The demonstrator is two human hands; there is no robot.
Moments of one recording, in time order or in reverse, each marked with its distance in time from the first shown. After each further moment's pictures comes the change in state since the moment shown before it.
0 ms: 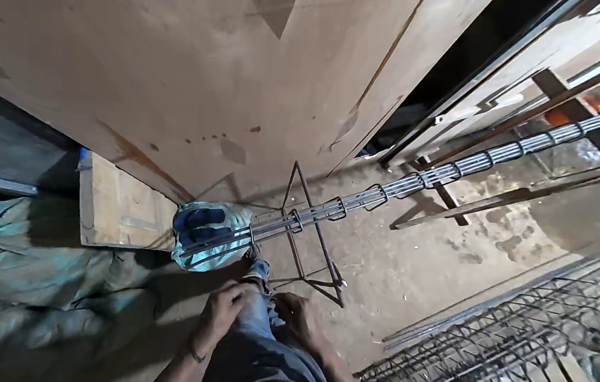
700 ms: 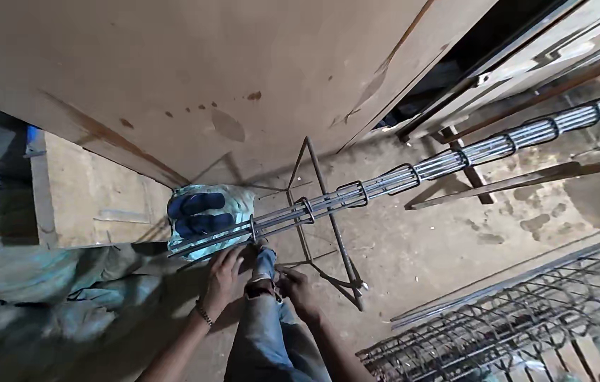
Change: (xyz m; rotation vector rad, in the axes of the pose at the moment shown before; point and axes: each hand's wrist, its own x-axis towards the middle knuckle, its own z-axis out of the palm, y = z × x) left_hand 0.078 -0.065 0.028 0.362 0.086 0.005; right_hand 0.070 0.093 0.044 0.573 0.002 0.561
